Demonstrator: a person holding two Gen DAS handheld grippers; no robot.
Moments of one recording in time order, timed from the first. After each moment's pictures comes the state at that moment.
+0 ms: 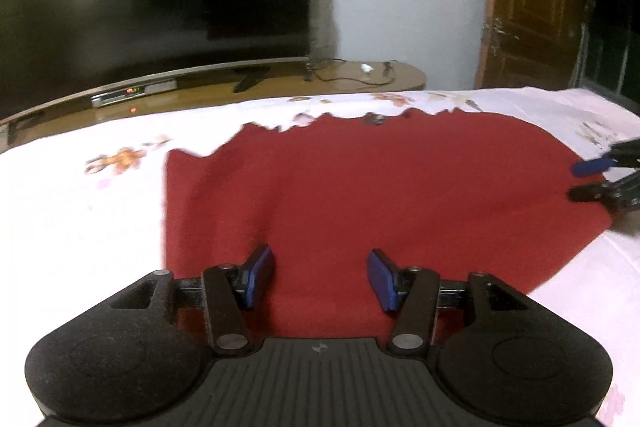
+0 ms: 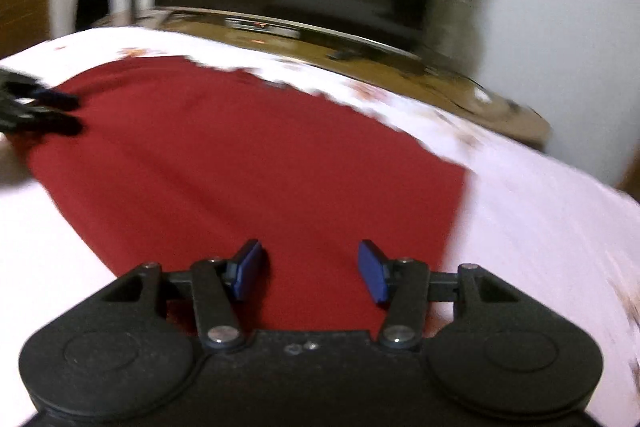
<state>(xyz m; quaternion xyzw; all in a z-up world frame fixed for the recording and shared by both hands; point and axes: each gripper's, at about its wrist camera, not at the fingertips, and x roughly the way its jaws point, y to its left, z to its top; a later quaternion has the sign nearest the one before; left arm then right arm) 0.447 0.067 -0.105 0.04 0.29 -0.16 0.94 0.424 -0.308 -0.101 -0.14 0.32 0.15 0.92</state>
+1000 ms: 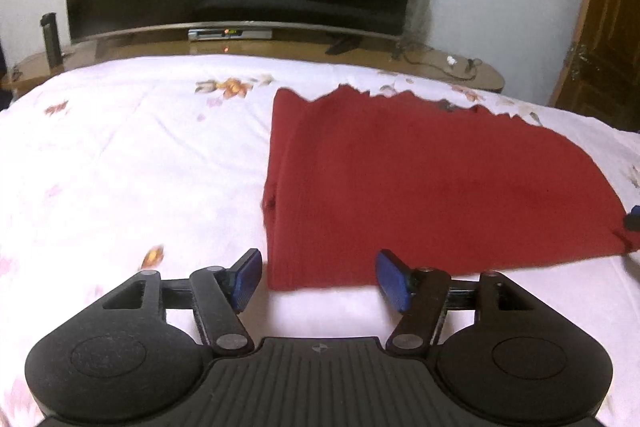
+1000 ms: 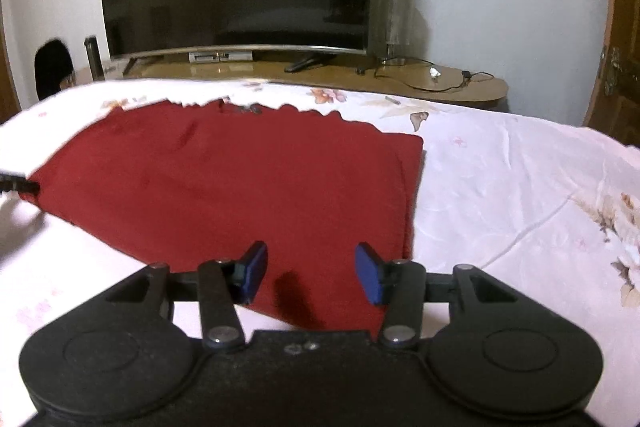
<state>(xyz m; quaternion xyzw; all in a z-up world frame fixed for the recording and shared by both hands) 0.386 0.095 -0.094 -0.04 0.35 -0.03 0.93 0.366 -0.313 -0.072 -0.04 0.31 0.11 0.94</state>
